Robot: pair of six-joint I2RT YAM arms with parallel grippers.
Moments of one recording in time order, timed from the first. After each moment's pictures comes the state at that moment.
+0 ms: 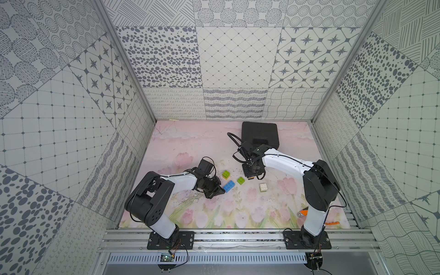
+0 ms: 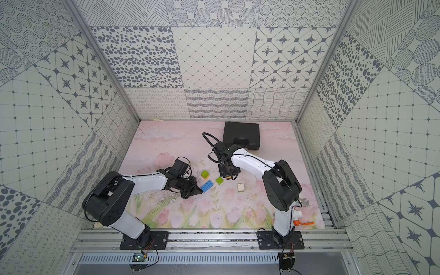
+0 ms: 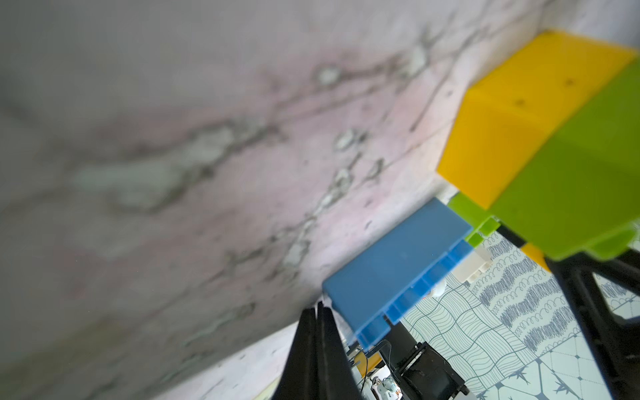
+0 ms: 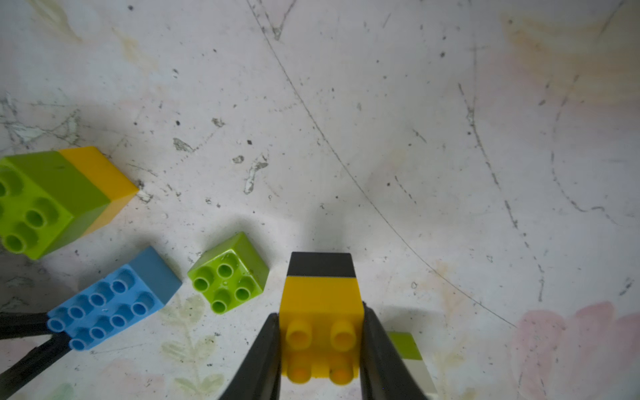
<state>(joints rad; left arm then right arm) -0.52 1.62 0.68 -0.23 0.61 -1.13 0.72 1.86 1.39 -0.92 0.11 0.45</state>
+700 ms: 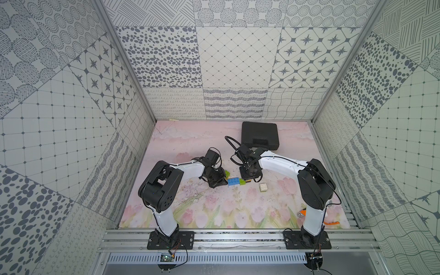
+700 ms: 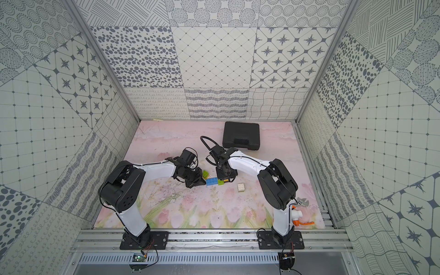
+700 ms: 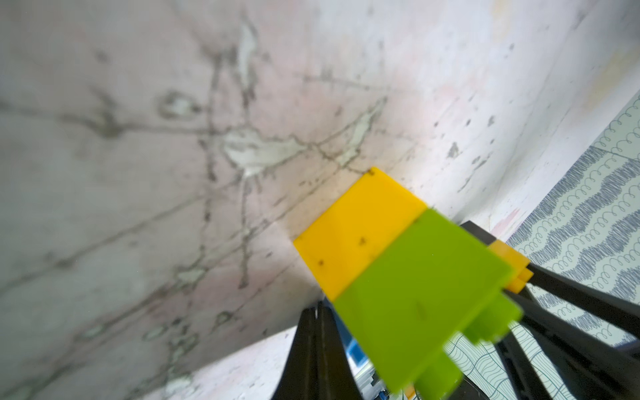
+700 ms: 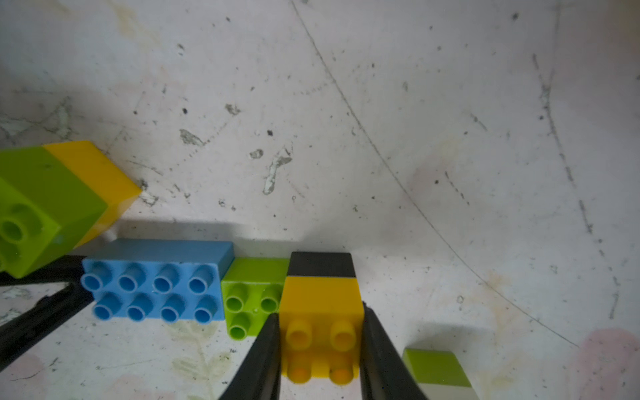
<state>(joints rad) -0.52 1.78 0.93 -0.38 0.53 -0.93 0.75 1.88 1.36 -0.89 0.09 0.53</state>
